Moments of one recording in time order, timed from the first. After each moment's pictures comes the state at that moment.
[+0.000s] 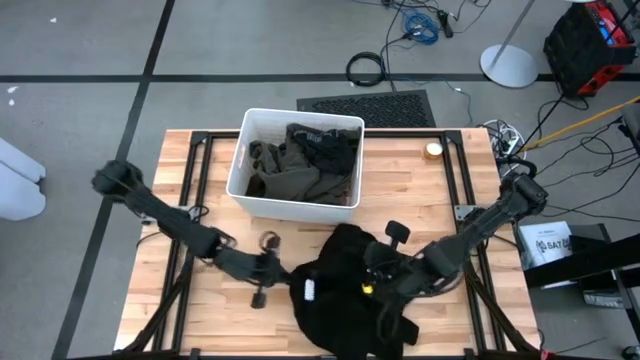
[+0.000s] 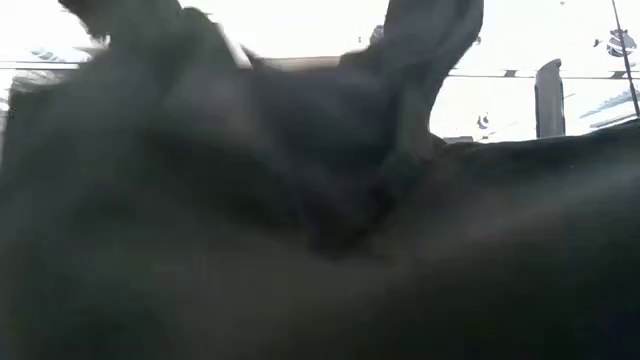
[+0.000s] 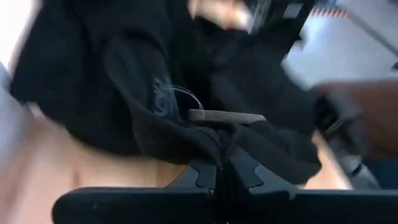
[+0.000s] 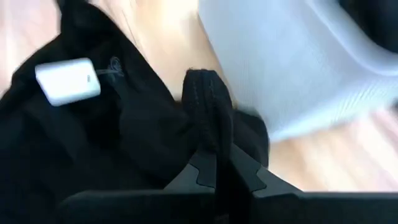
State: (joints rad) left arm -0.54 1.38 0.67 0.20 -0.23 -0.28; right arm 0.61 1.64 1.40 -0.94 0.72 0.85
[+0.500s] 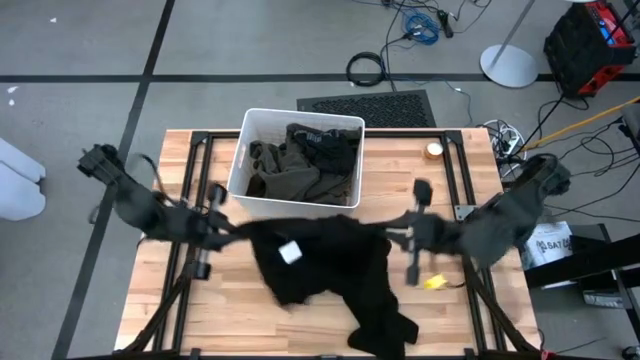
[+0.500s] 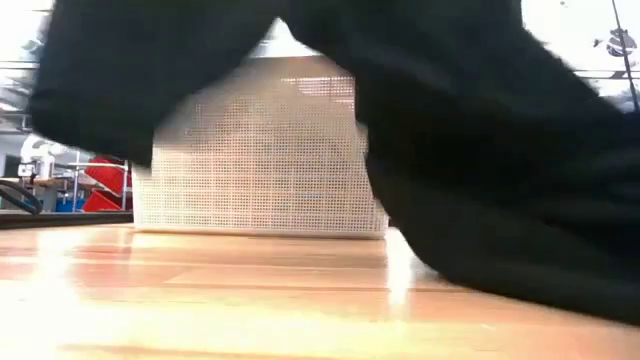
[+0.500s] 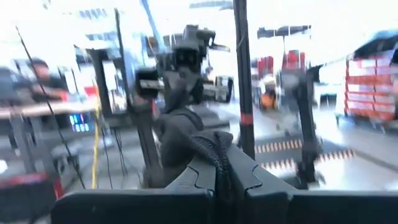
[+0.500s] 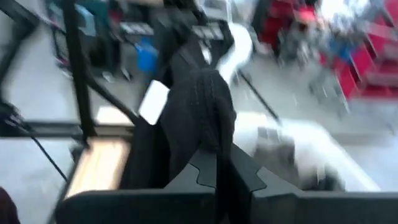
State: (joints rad) left arm -0.67 0.90 0.96 0.17 -0.49 0.21; right arm 0.65 1.42 1.72 -0.68 0.85 0.17
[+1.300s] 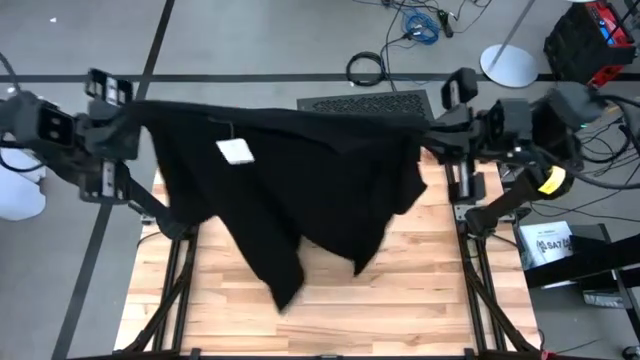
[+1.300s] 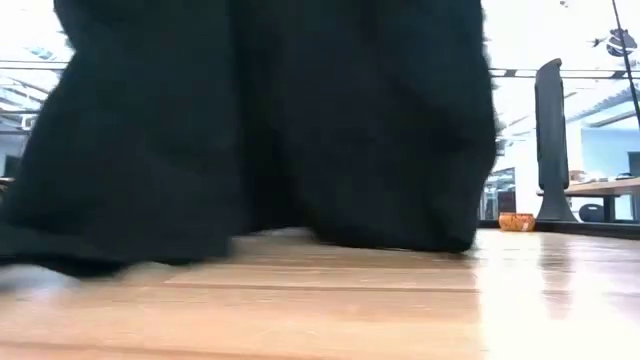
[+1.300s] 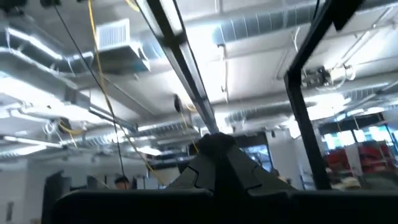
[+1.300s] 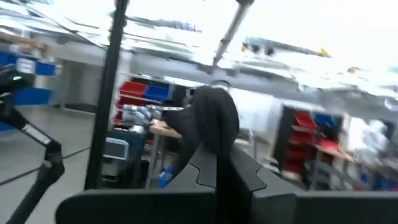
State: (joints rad) left arm -0.67 1.09 1.79 0.16 -0.52 0.70; right arm 0.30 1.42 2.23 -0.46 0.26 -0.23
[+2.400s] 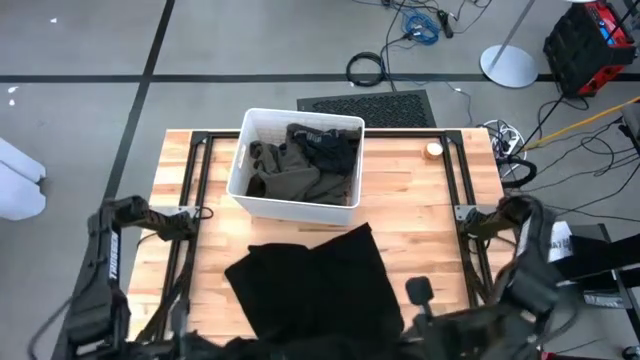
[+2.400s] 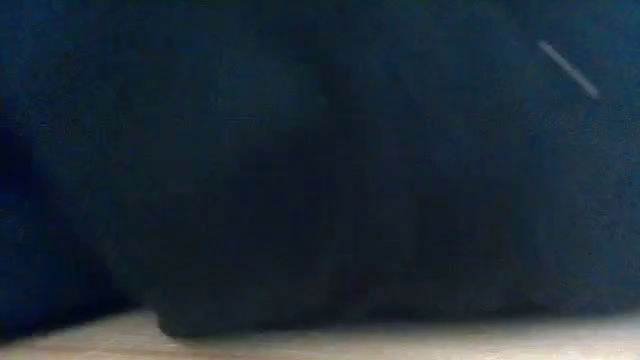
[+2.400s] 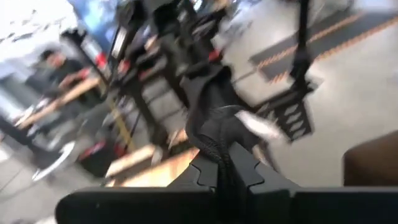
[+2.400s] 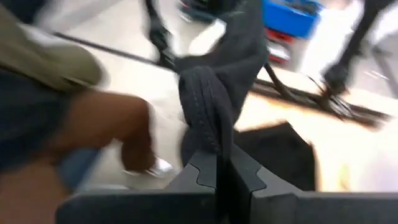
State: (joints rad) left arm -1.23 1.71 1.95 -0.60 -1.19 0.10; right arm 0.94 1.79 2.22 -1.00 0.58 0.29
